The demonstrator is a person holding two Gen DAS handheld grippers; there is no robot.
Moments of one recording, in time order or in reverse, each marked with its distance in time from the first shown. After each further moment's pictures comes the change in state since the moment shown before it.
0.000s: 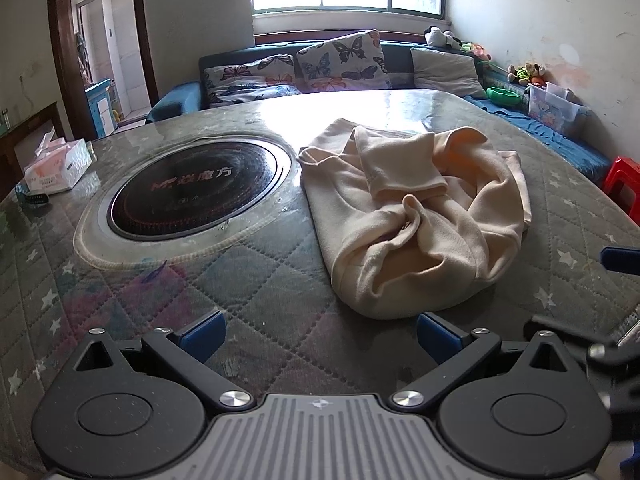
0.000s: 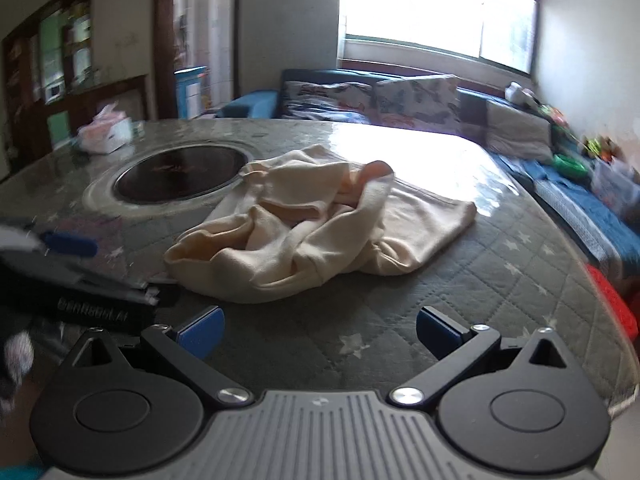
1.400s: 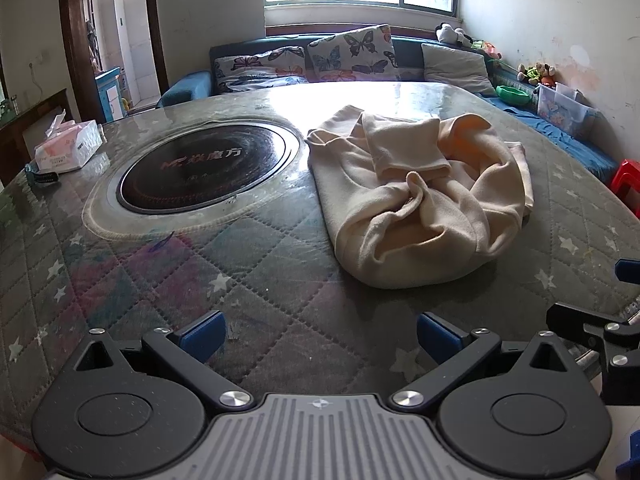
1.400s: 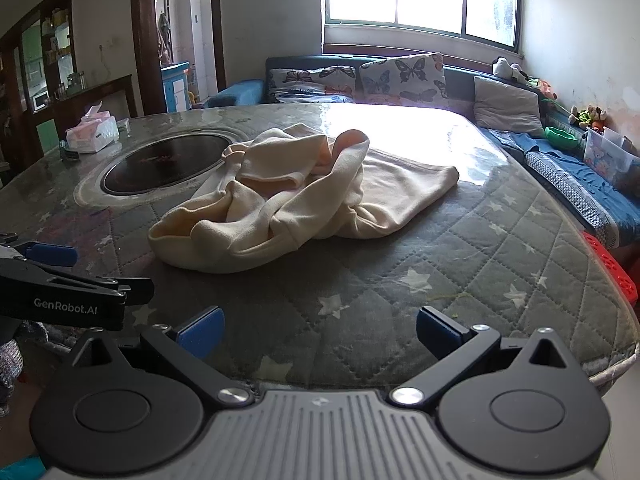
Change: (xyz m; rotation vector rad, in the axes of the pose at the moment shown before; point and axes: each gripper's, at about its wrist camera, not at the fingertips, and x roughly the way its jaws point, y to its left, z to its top) left arm -0.005 -0.003 -0.015 -0.035 0.021 0.023; right arm -0.004 -0.017 -0.016 0.094 0.049 -0.042
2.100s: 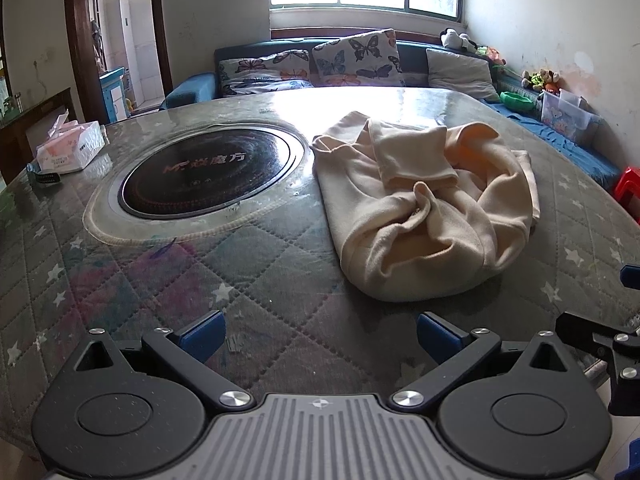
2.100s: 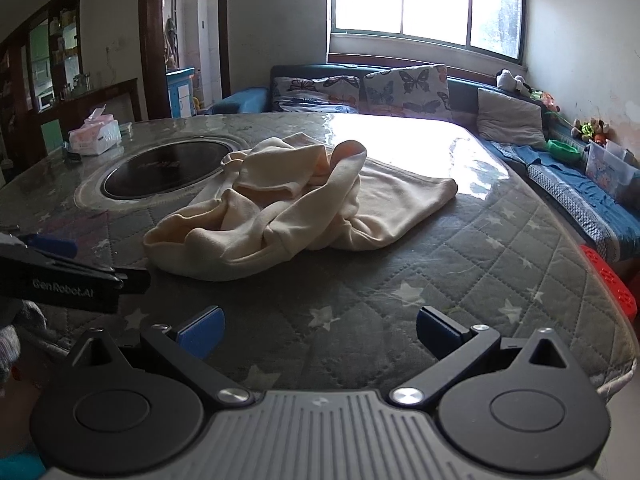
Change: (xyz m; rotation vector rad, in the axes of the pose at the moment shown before) left arm 0.003 0.002 0.004 -0.015 -0.009 0.008; right arm -0.001 -0.006 -0.001 -0.015 -0.031 0.013
